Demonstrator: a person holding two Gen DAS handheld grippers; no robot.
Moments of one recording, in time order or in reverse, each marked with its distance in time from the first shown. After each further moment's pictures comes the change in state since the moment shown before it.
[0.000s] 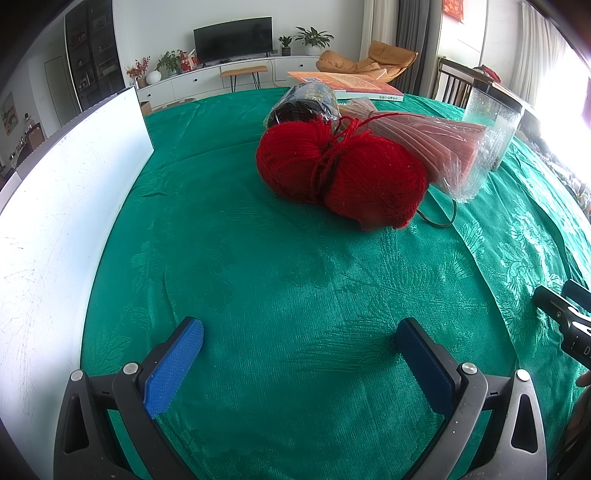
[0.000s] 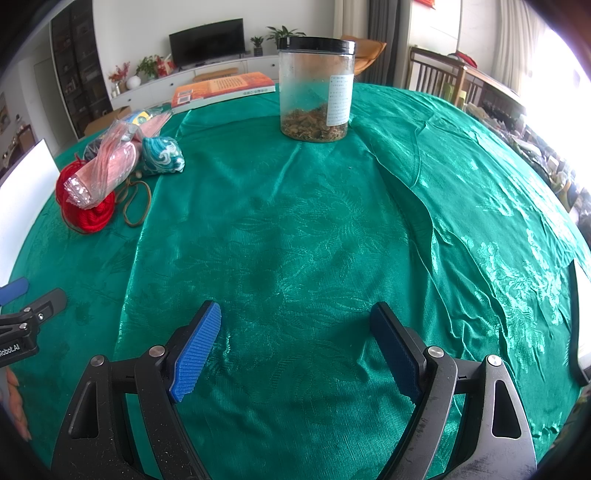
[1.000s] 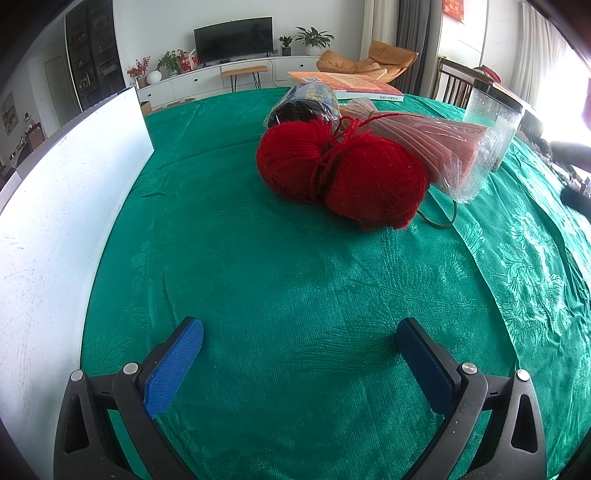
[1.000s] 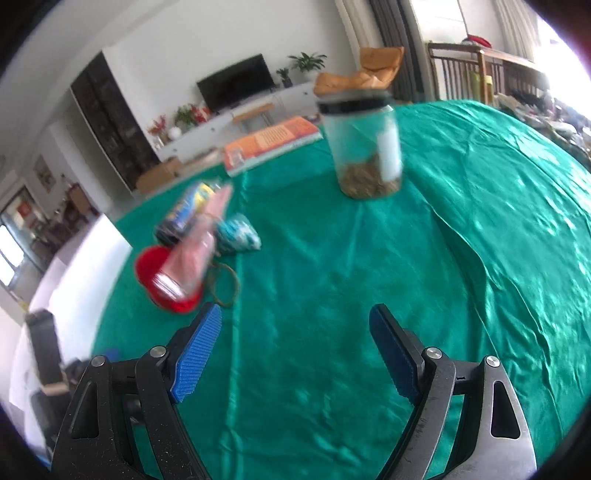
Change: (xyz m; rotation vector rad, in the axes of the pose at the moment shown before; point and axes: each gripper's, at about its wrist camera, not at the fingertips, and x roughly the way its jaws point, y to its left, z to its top) left arm 0.000 0.000 -0.001 0.000 -0.001 0.001; right arm -0.030 0.020 0.069 0.120 -0.129 0.374
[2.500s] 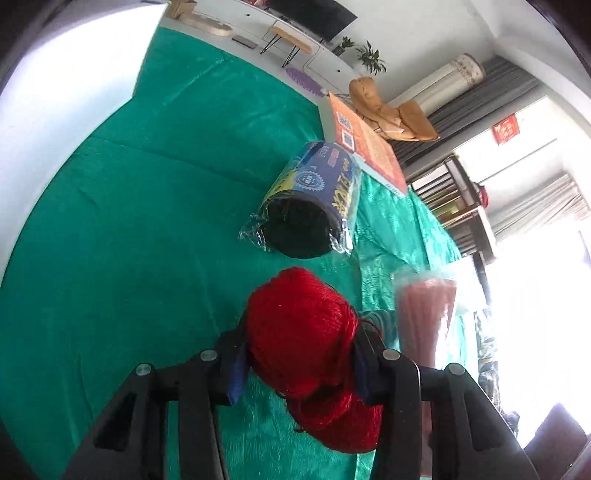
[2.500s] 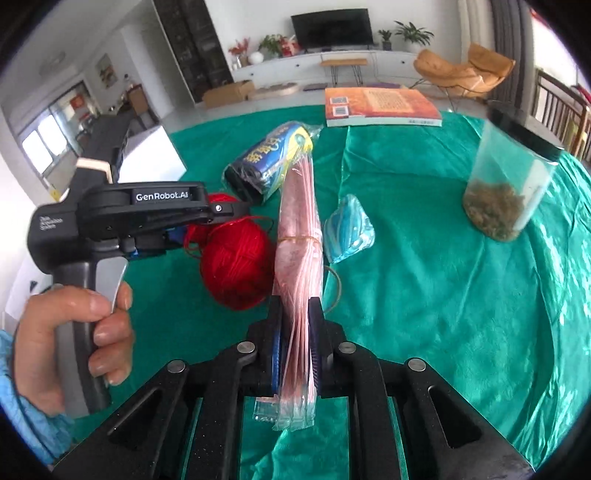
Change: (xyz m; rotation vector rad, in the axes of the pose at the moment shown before) left arm 0.029 0.068 0.087 -0.567 0.037 -0.440; right arm 0.031 0.037 0.001 -0.285 0.211 0.109
